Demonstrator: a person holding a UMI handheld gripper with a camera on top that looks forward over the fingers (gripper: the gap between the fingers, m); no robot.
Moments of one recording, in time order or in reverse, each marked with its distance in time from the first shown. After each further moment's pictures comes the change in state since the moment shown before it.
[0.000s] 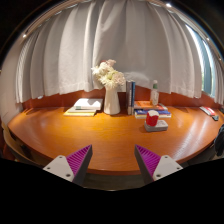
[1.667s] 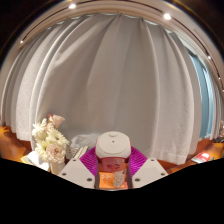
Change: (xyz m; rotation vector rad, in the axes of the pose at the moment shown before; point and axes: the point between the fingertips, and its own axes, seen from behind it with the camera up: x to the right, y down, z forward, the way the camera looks) arm 0.254 -0.382 0.184 0.456 0.158 -0.096
